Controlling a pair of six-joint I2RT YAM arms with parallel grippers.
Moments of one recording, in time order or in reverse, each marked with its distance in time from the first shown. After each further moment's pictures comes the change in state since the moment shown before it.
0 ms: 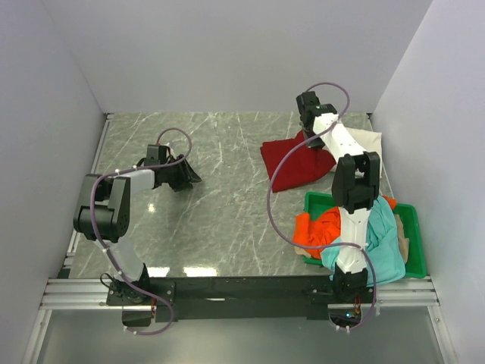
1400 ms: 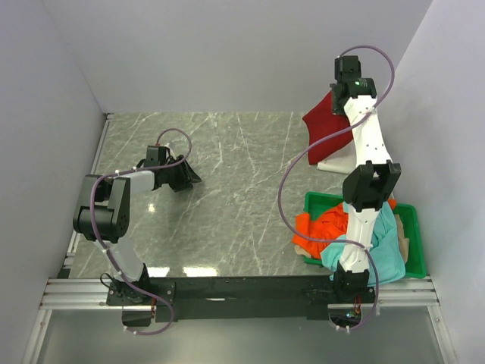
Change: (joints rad) left arm 0.001 -0.005 -0.021 0.032 0.000 -0.002; right arm -0.151 -0.007 0.444 -0.130 -0.074 0.005
